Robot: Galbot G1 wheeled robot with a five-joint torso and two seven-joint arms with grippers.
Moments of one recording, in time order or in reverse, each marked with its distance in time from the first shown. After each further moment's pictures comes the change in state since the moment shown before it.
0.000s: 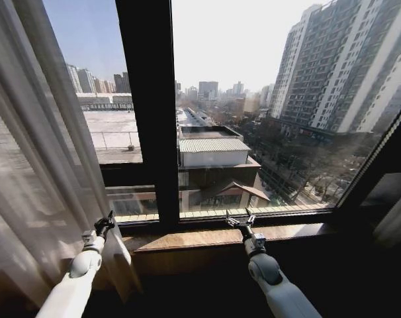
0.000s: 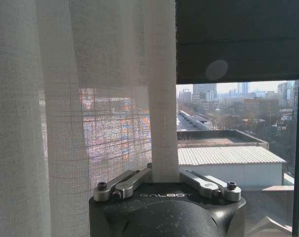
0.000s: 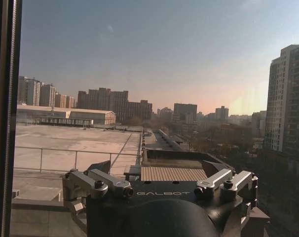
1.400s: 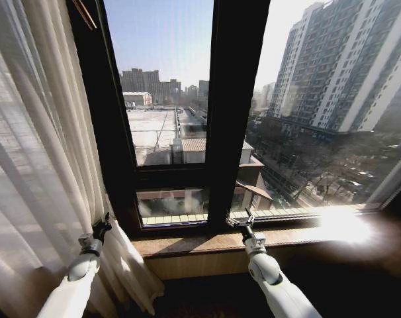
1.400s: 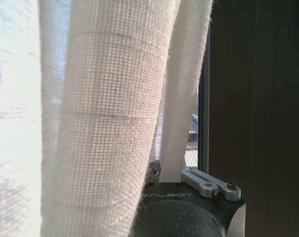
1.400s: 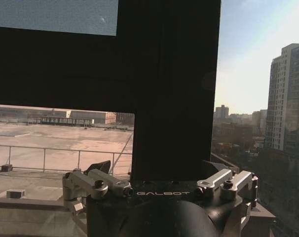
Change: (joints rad) left arm 0.016 -0.021 -0.017 0.018 -0.001 -0.030 -0.016; right arm 0.000 0.000 0.000 0.000 0.000 0.000 0.000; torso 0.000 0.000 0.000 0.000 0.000
